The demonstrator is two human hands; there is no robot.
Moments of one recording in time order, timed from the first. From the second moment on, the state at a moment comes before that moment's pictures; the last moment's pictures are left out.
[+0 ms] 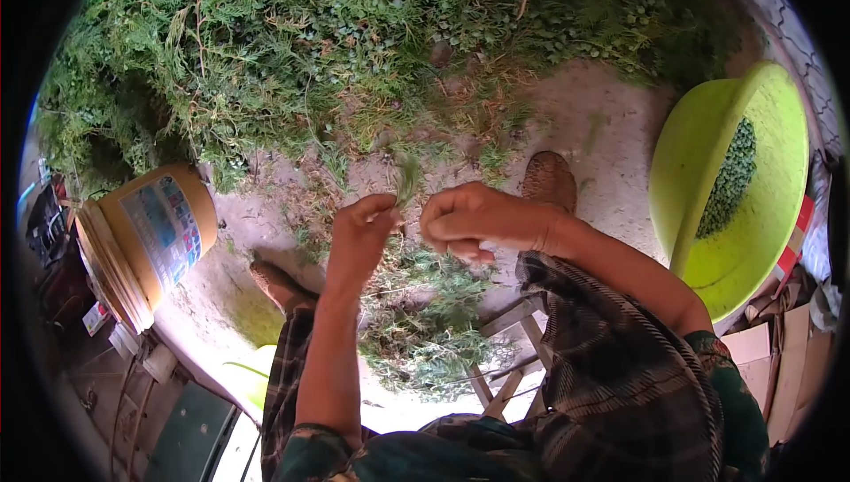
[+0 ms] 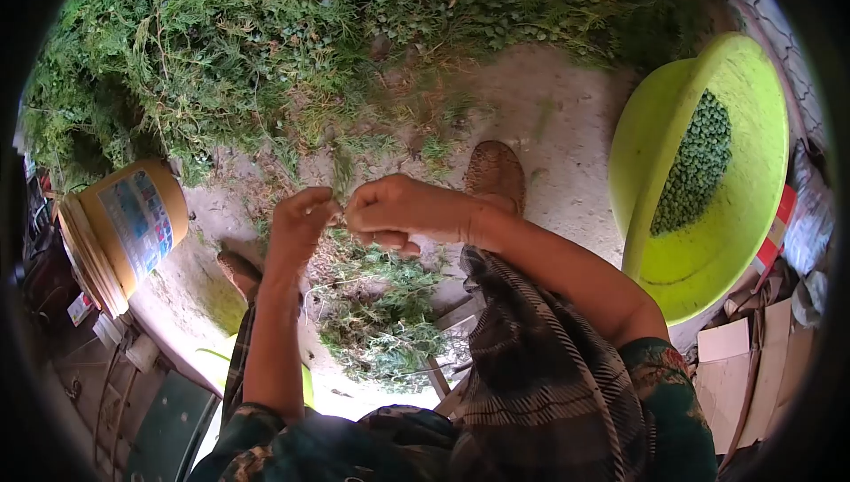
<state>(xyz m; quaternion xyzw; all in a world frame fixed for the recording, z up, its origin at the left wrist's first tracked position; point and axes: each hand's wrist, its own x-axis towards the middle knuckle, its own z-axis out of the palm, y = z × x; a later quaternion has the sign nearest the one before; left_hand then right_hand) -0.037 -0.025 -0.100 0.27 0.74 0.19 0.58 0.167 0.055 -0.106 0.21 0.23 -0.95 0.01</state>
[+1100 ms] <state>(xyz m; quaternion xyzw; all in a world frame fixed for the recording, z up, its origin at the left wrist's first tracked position) -0.099 -0.015 -0.159 0.42 0.85 0.05 0.31 0.171 0.054 -0.134 0.35 0.29 -0.89 -0.05</state>
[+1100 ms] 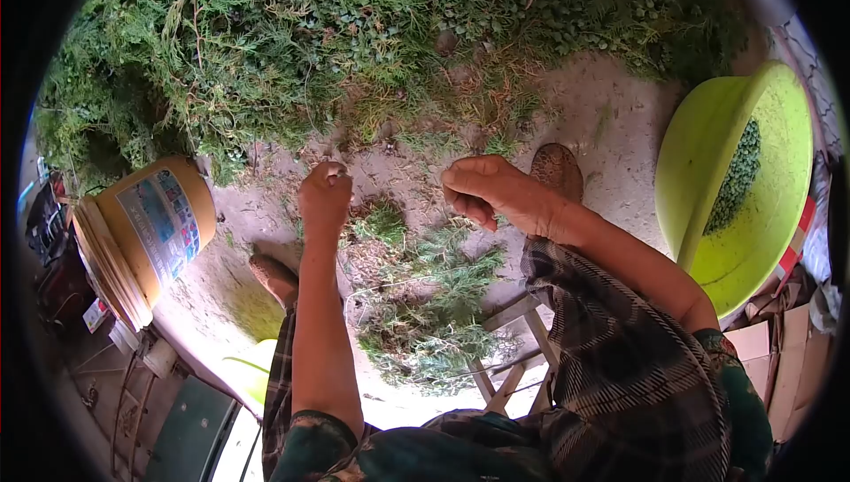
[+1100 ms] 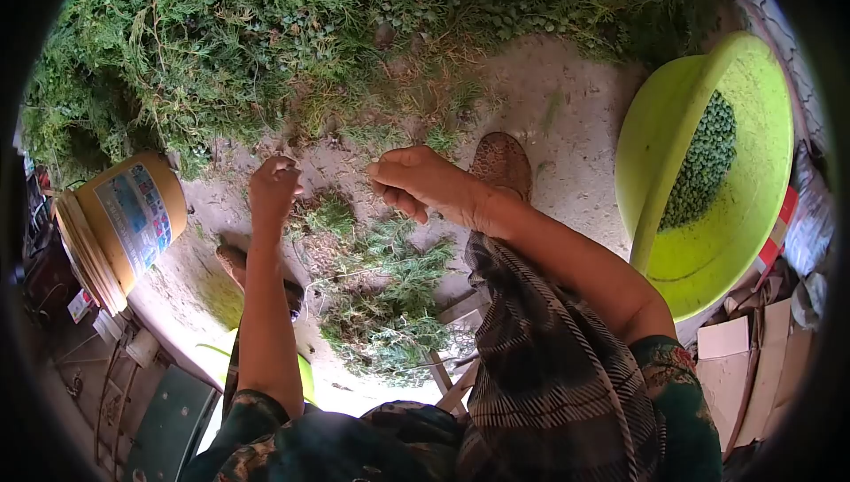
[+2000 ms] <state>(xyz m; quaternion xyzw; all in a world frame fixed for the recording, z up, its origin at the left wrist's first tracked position) -0.156 -0.012 -0.197 0.39 0.91 0.12 0.07 0.173 0.044 -0.161 0.29 -0.01 -0.96 -0.02</state>
